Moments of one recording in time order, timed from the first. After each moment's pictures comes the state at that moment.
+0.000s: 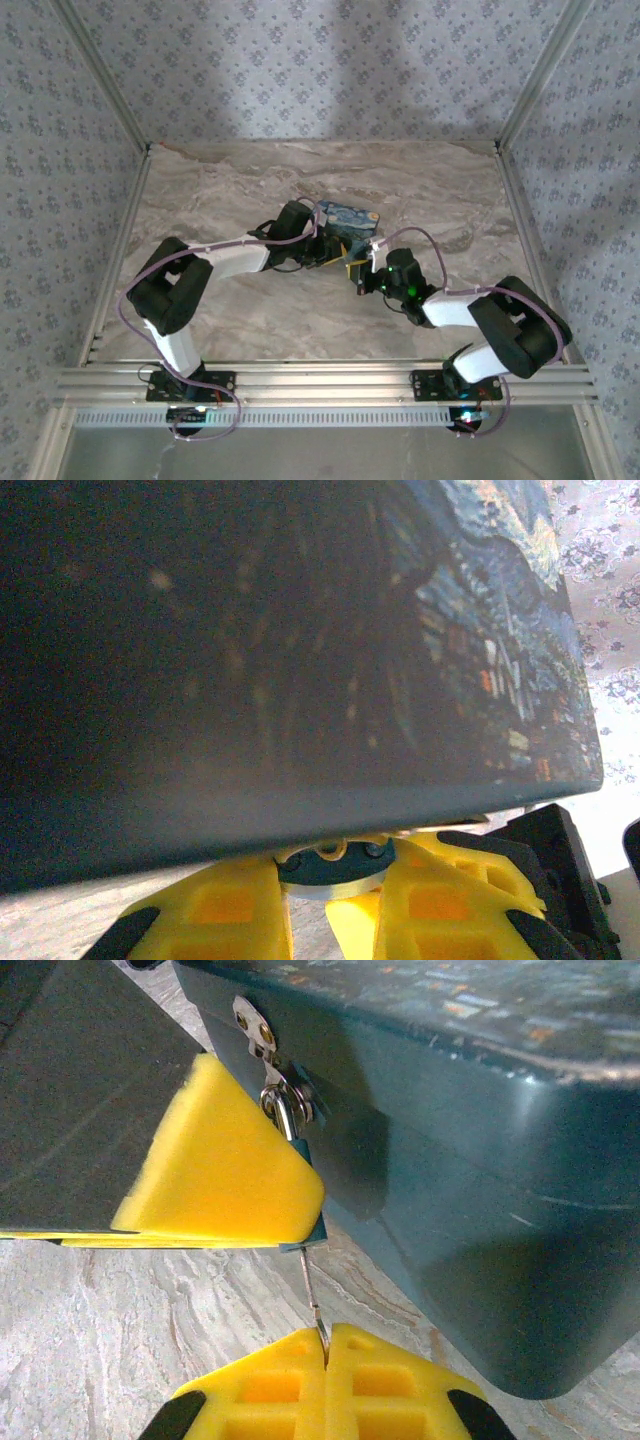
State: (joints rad) left arm -0.70 1.77 1.01 0.02 0.50 -0.94; right arm 0.60 1.44 0.33 0.67 -0.23 0.37
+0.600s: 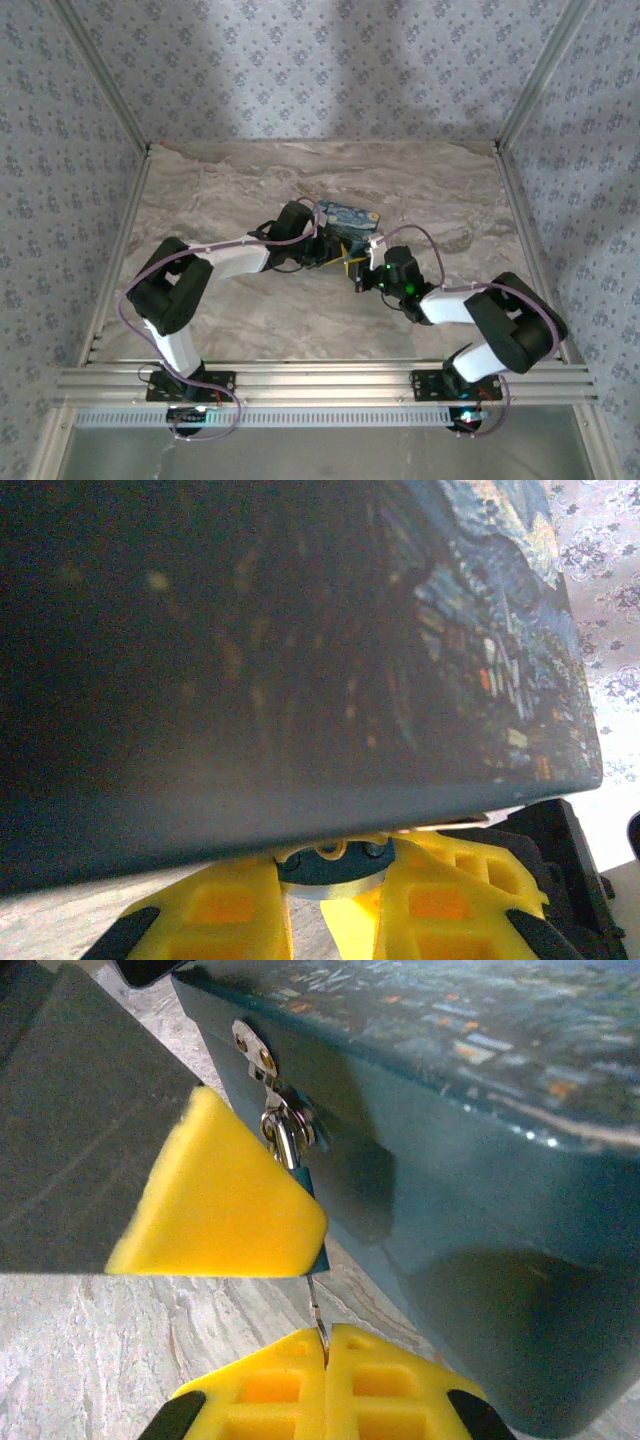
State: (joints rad) left arm -0.71 1.77 1.01 0.03 0.50 -0.94; right arm 0.60 1.48 0.35 0.68 -0.22 0.38
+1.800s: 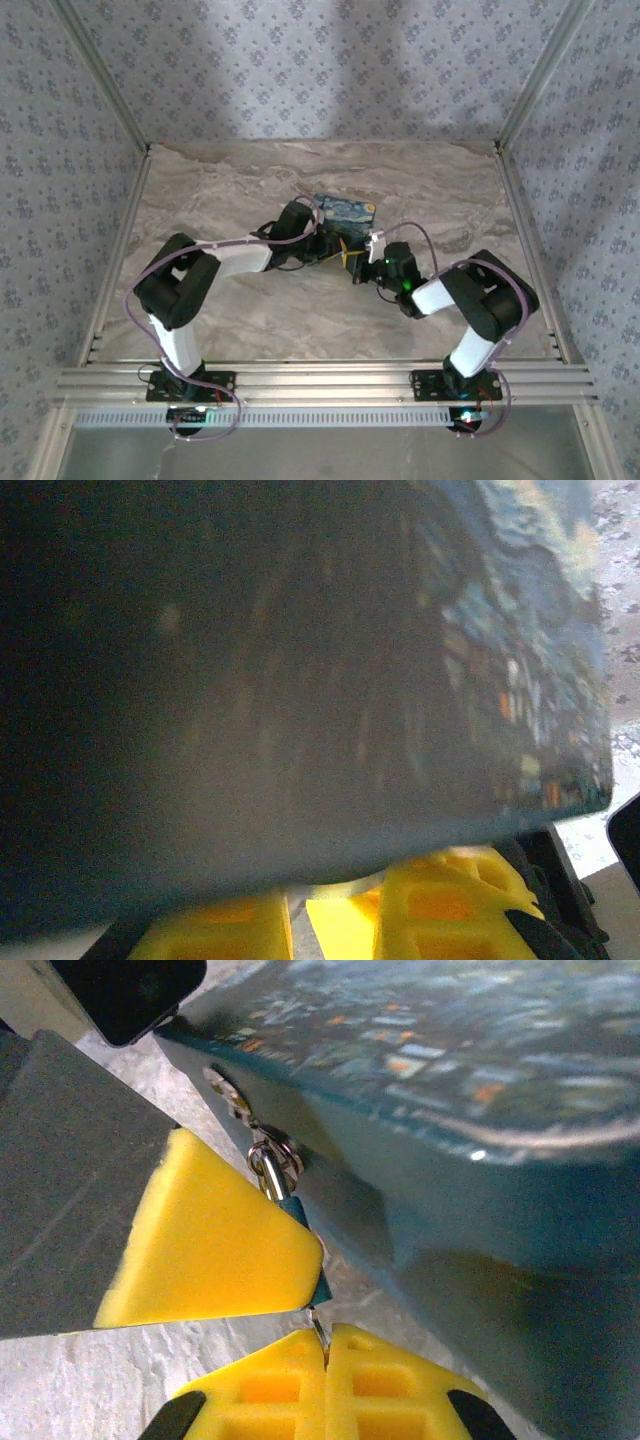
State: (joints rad) left arm -0.70 1.84 1.00 0.13 0.44 -1.00; right arm 0.55 1.71 0.39 0.93 -0.28 0.45
